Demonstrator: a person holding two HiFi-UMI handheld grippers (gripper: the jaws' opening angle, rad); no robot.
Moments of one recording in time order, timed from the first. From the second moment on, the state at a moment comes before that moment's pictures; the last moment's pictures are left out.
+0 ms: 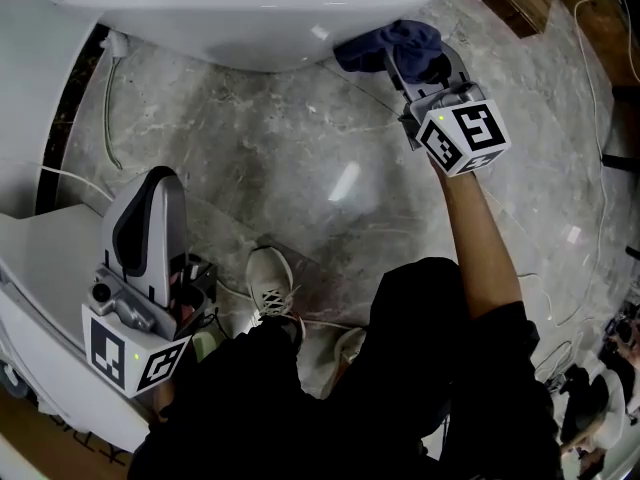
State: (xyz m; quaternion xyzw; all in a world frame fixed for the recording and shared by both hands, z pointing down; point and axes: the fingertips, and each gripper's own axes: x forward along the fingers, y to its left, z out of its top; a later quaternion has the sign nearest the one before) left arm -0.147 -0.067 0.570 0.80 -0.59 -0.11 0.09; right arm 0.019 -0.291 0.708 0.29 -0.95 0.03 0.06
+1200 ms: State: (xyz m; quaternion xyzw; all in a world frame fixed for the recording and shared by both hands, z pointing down) left arm -0.164 -0.066 0.583 0.79 -0.59 -0.11 0.11; right arm -0.026 -0.302 0.933 0.29 -0.89 0.14 0.33
